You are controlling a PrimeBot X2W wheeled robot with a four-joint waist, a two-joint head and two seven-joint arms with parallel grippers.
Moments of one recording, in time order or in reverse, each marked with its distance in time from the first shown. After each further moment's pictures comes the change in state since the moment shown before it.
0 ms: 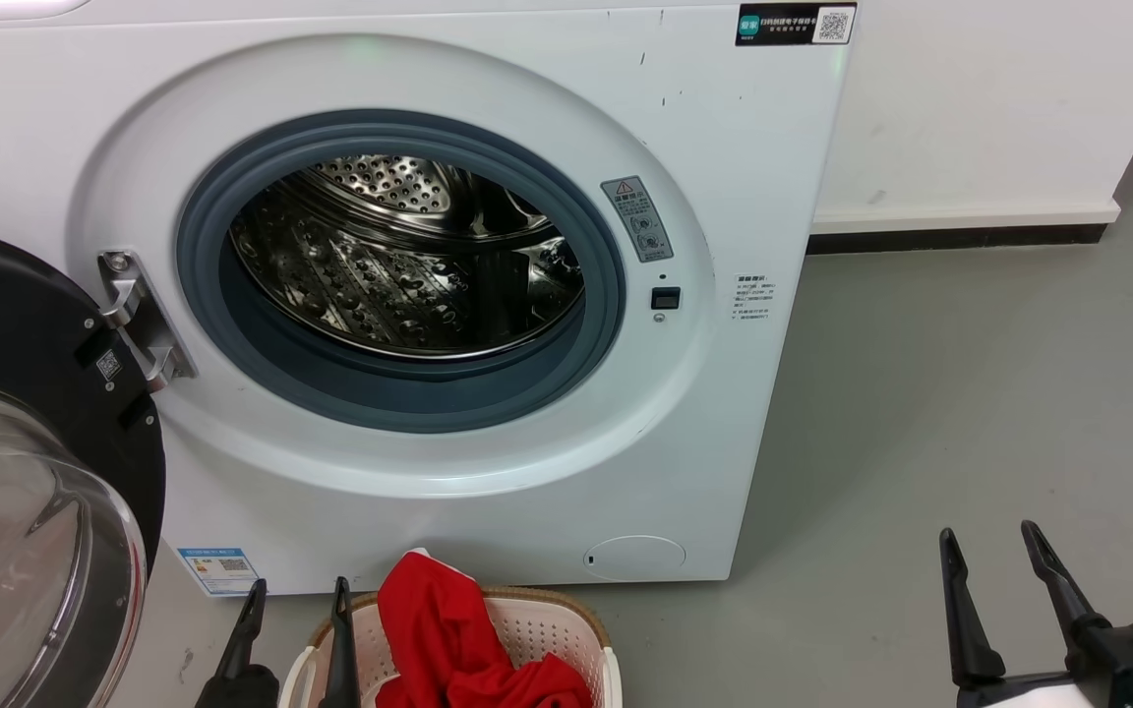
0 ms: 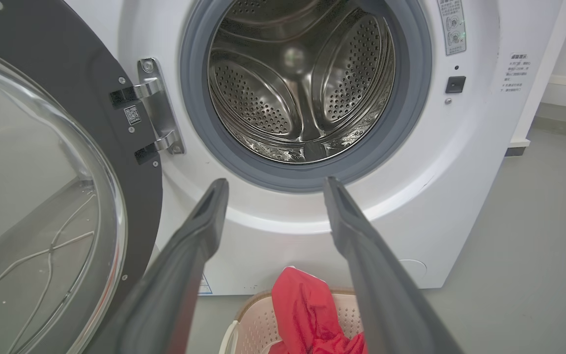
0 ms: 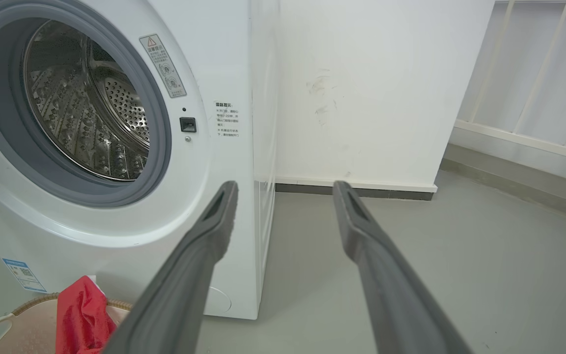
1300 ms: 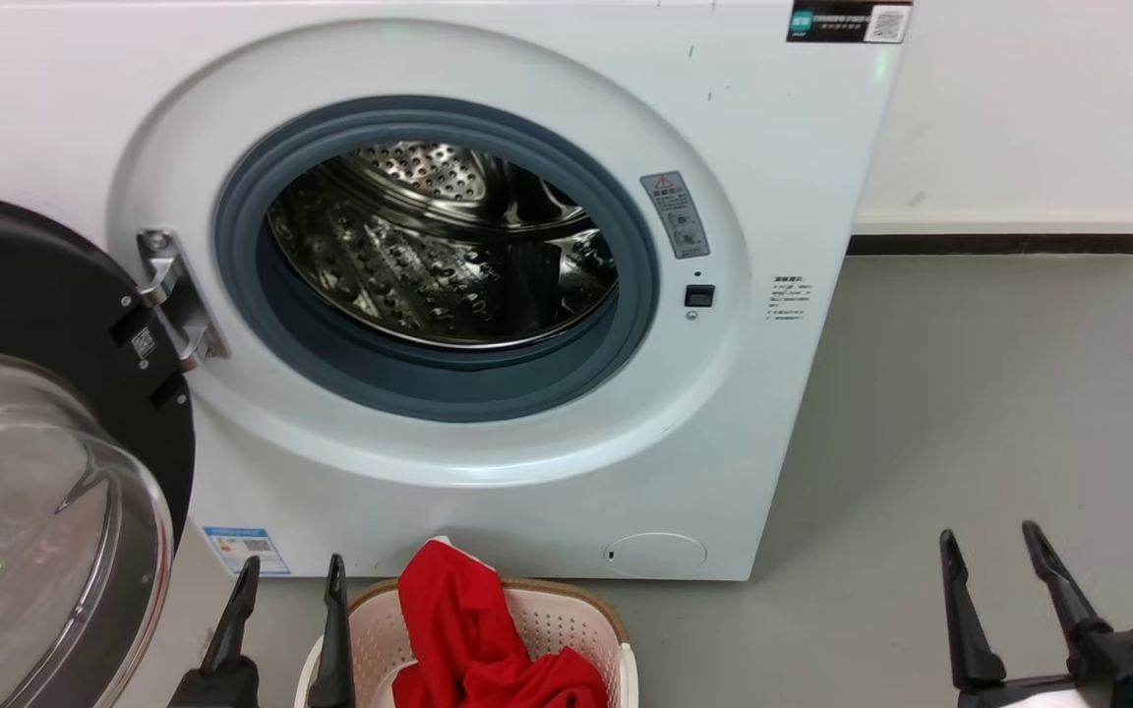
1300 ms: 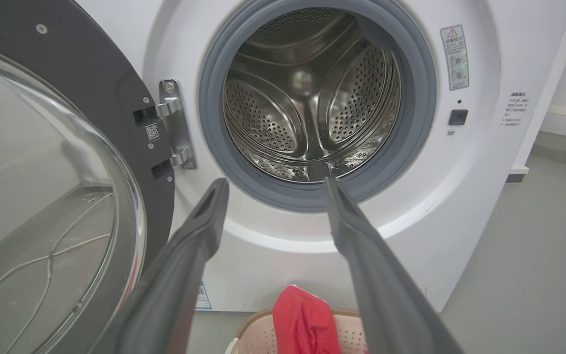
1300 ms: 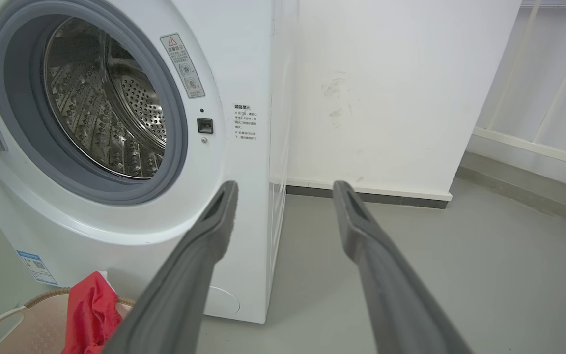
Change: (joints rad) left arm -0.005 0.021 -0.010 -0.071 -0.051 -0.024 0.000; right arm 0.009 -0.001 -0.003 -0.023 -0.009 0.000 0.000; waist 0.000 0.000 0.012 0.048
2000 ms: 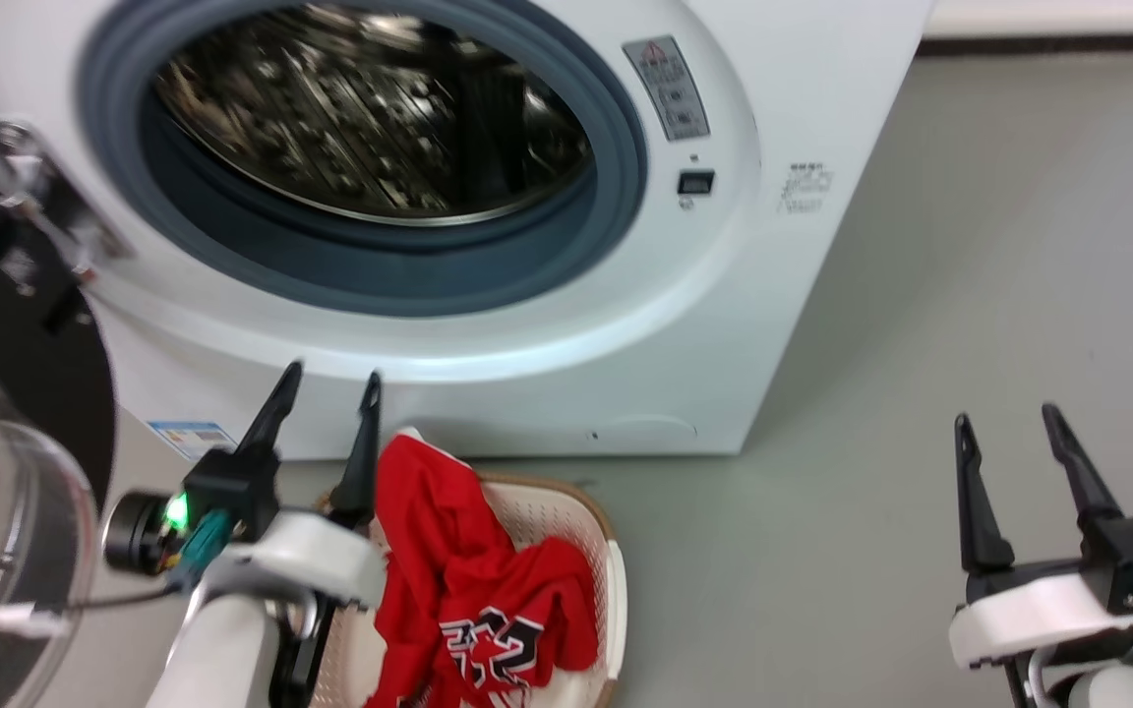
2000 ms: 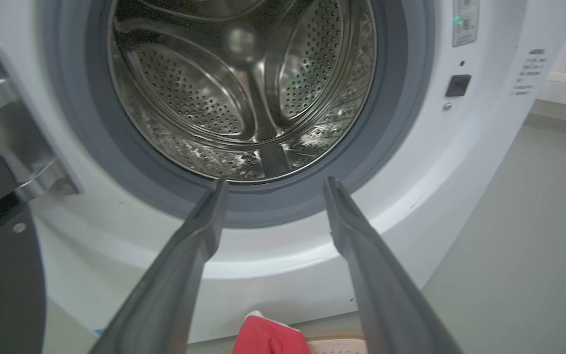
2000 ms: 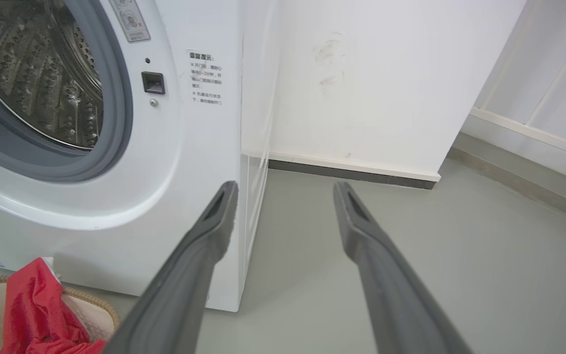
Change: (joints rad) left arm -0.452 0.145 -0.173 0.298 -0.160 -0.058 0.000; right arm -0.214 0.000 -0.030 0.072 -0.072 0.000 0.000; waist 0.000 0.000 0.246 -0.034
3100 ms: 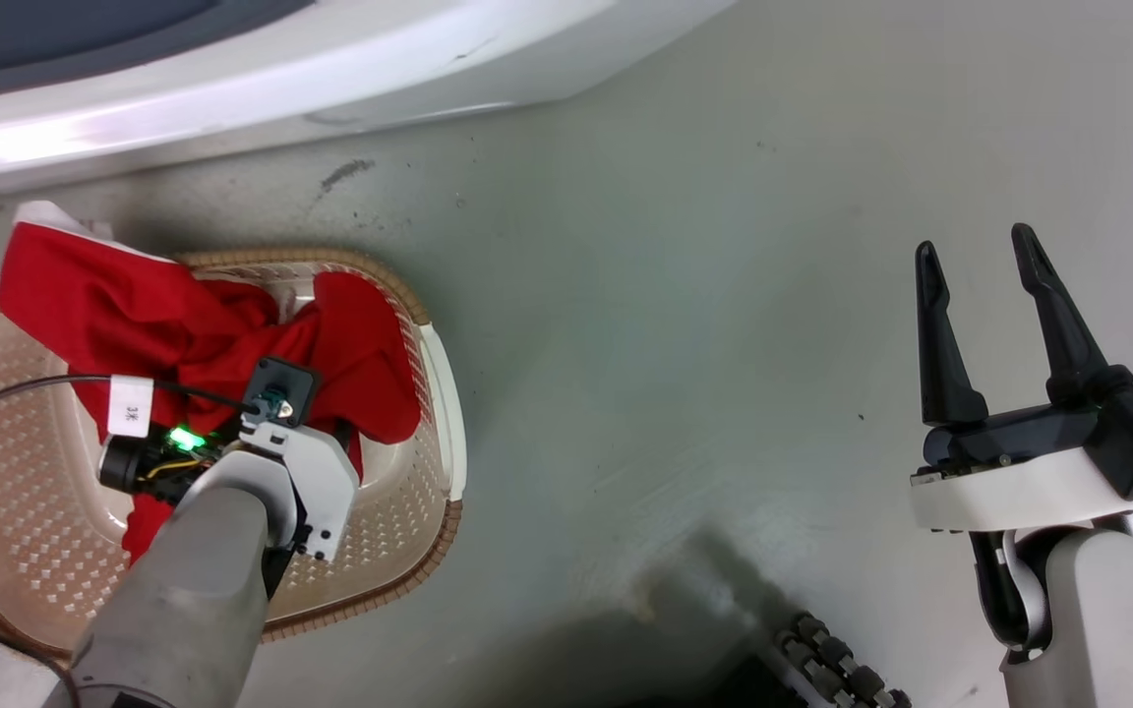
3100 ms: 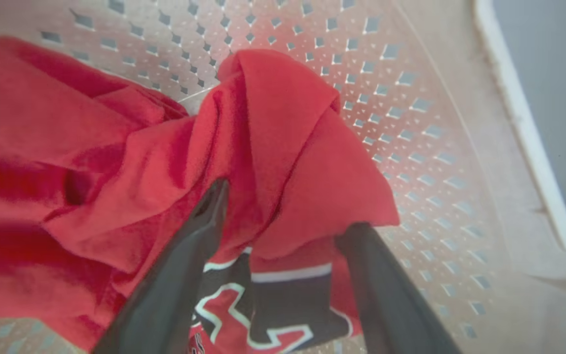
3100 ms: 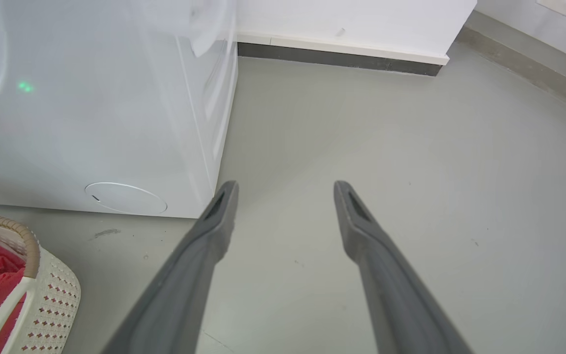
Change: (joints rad) left arm -0.525 0.017 -0.423 0.962 -0.115 -0.045 0.006; right arm -0.194 -0.001 0.121 -0.092 0.132 0.000 0.000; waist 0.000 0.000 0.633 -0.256
